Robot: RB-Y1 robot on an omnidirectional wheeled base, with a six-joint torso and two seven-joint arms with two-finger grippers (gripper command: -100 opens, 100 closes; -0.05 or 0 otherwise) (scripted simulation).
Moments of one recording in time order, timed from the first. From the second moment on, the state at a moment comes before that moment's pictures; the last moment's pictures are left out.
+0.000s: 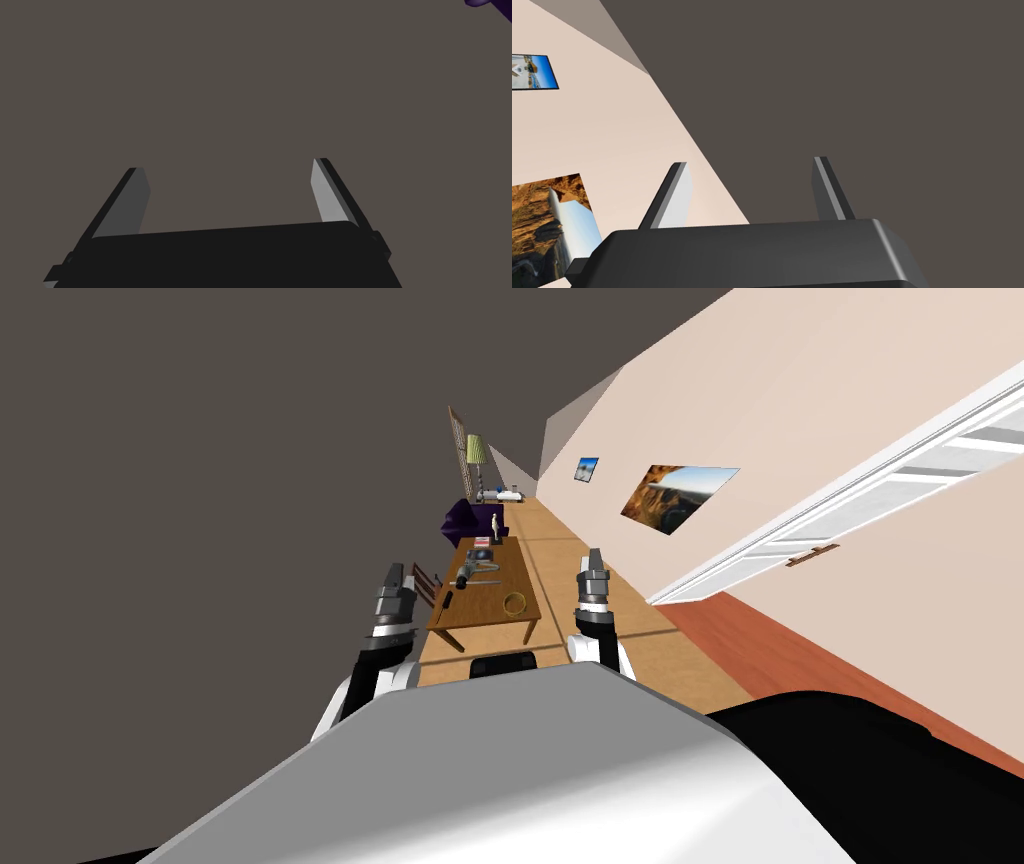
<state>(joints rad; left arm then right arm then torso) 0.54 0.15 -0.04 -2.24 -0.01 -0.34 -0.19 0.52 0.02 -0.01 -2.27 0.09 -0.45 0.17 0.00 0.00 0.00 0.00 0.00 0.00</state>
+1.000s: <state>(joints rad) 0.56 0.35 -0.10 -2.00 0.02 -0.19 -0.27 0.52 0.02 -0.01 -2.27 0.09 -0.45 0.17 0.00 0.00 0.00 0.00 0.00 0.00</state>
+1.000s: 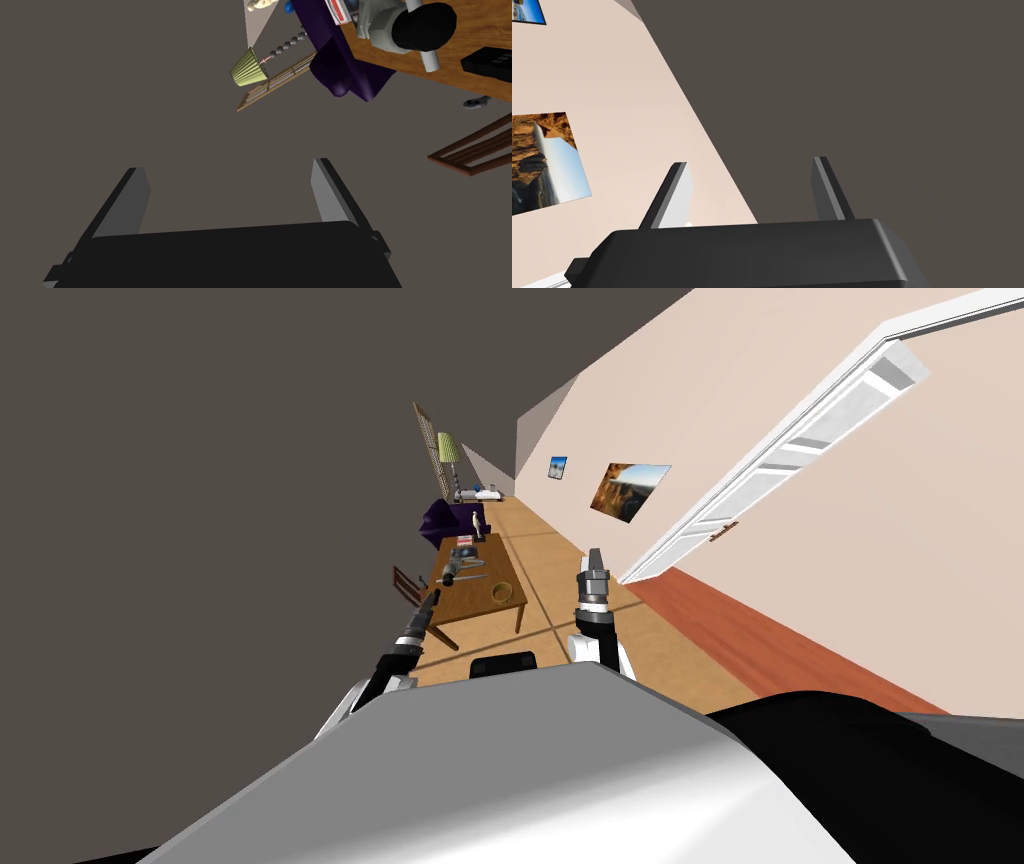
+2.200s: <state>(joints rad) 0.56 0.59 -0.19 -1.68 0.05 0.02 -0.29 0.52 0.02 -0.01 -2.27 0.09 -0.45 0.17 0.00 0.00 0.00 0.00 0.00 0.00</state>
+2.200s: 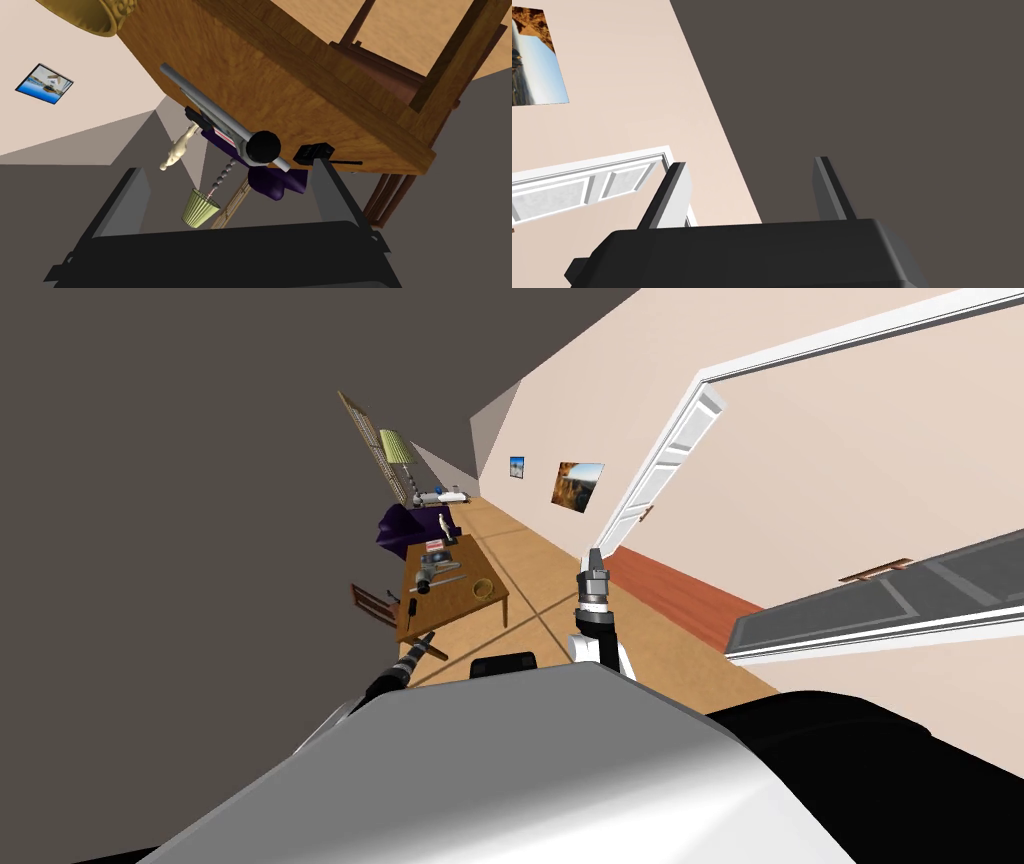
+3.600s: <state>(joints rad) 0.50 0.78 -0.28 -1.35 0.09 0.22 -0.18 0.52 0.02 -0.01 -2.27 0.09 -0.45 0.17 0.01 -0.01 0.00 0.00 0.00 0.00</state>
